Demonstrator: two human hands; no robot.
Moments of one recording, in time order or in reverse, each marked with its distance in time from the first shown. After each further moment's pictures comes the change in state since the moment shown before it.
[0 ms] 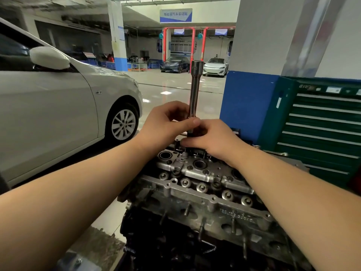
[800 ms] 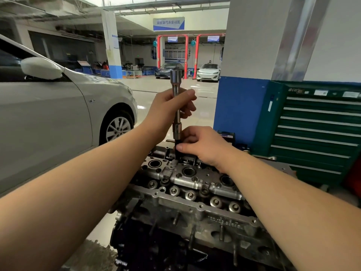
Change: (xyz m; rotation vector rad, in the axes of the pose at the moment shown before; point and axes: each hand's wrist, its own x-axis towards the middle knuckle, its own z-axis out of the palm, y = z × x) left_hand 0.056 0.016 0.020 -0.205 0.014 -0.011; right_hand -0.002 0.002 -0.006 0.053 -0.034 0.004
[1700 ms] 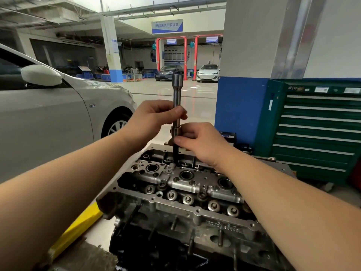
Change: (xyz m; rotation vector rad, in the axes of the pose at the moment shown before) left_hand -0.020 0.010 -0.027 0.249 -0.122 -0.028; right_hand 0.002 -0.009 -0.001 0.088 0.044 -0.085
